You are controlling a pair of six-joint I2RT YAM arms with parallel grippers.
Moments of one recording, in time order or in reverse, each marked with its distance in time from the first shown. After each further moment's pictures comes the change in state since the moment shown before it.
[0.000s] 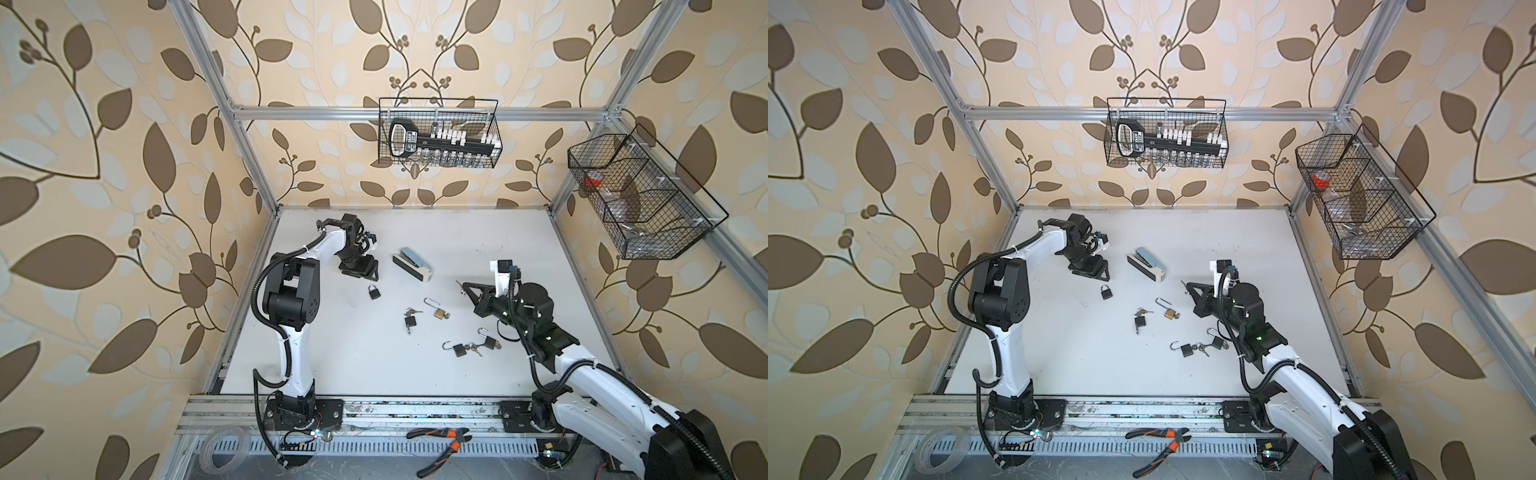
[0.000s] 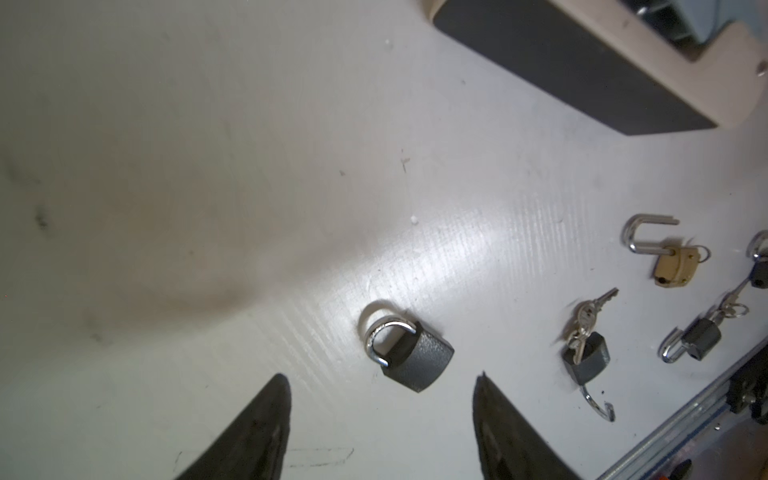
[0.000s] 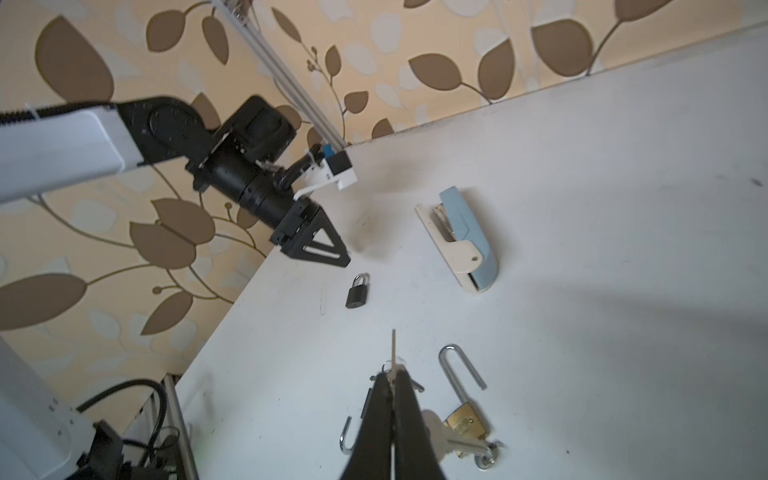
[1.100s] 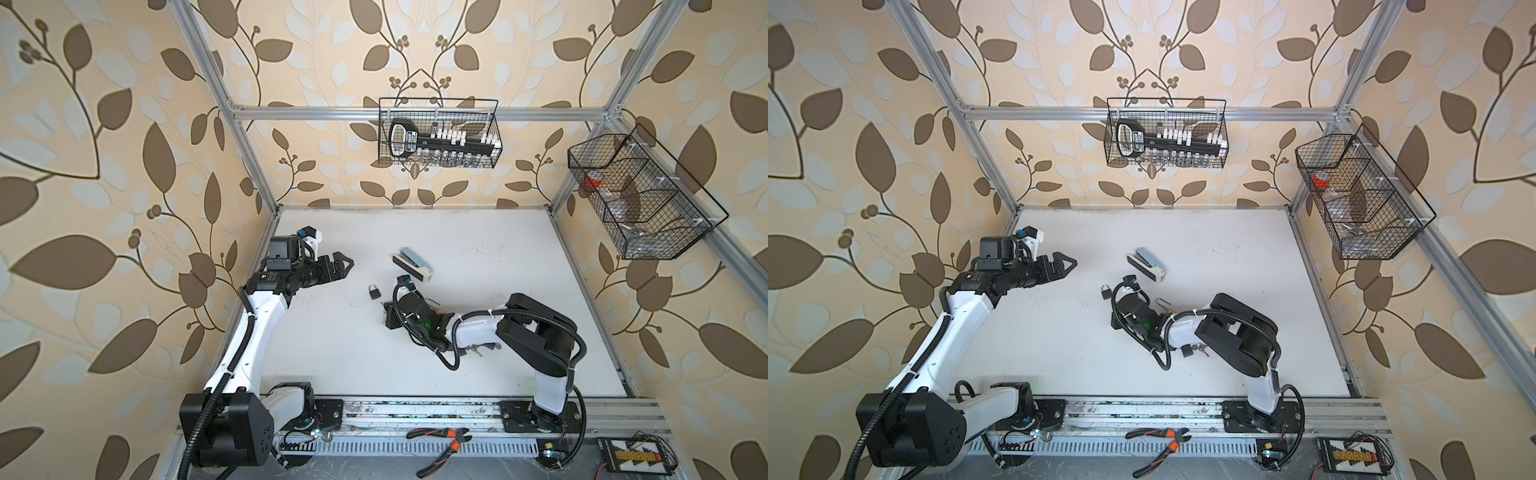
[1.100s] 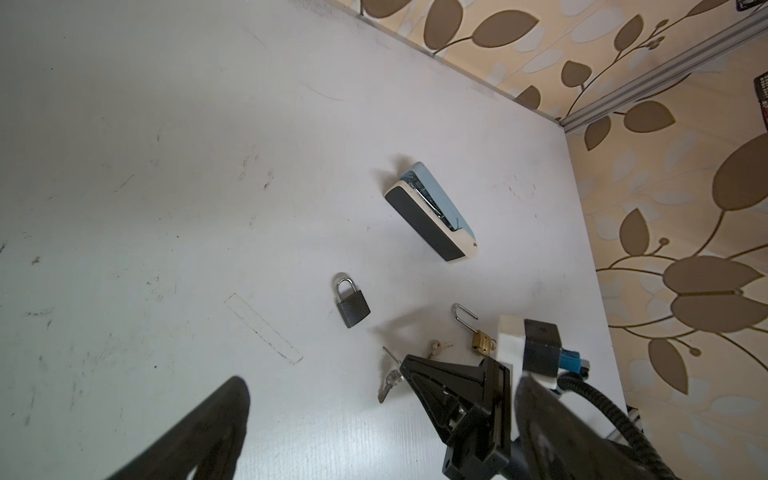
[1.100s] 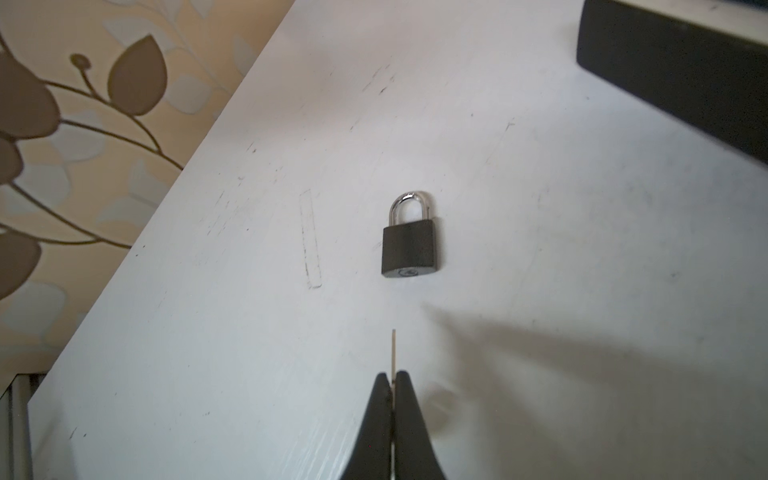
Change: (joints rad) left arm 0.246 -0.843 -0.597 0.354 0.168 -0.413; right arm 0.510 1.009 0.500 0.243 0.504 0.204
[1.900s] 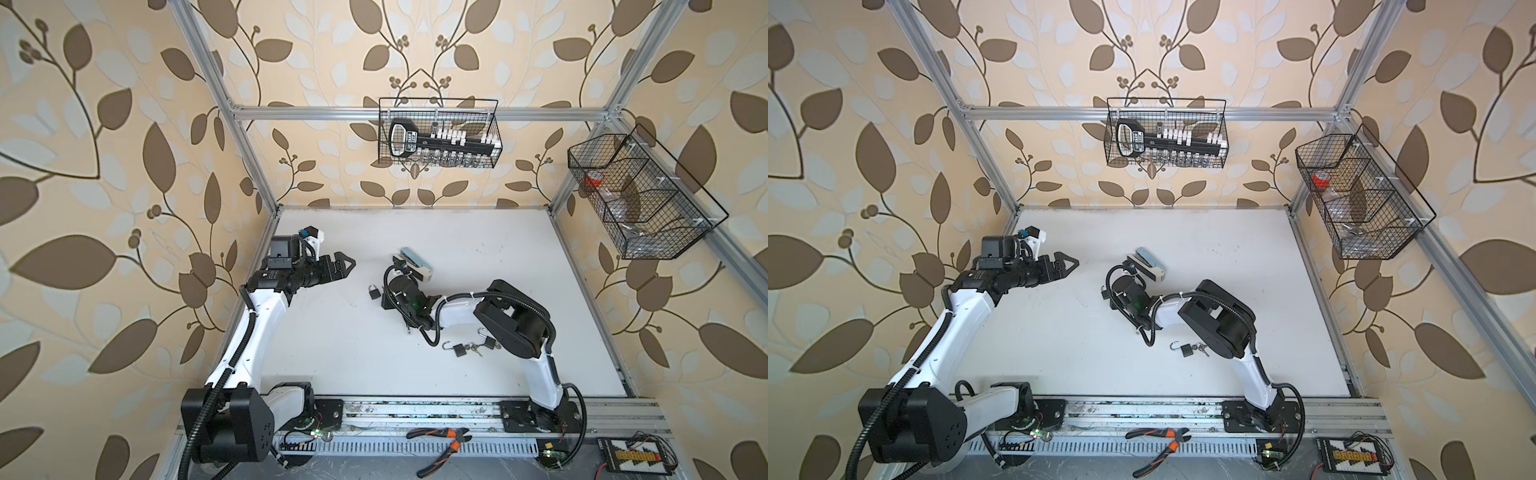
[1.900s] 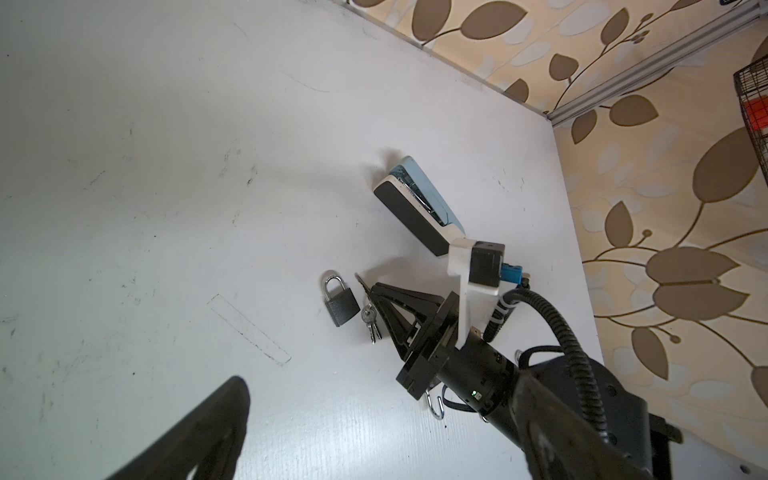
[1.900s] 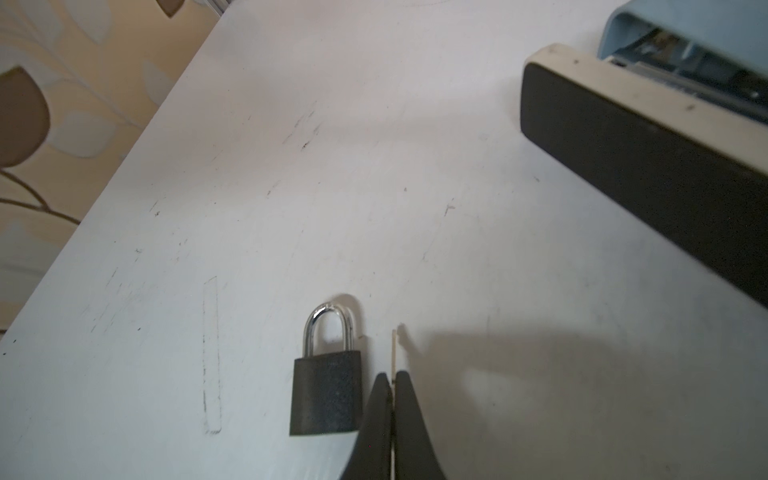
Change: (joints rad) left arm 0.000 0.018 0.000 0.003 0.039 0.002; right arm -0.095 0.191 0.234 -0.102 0.017 -0.026
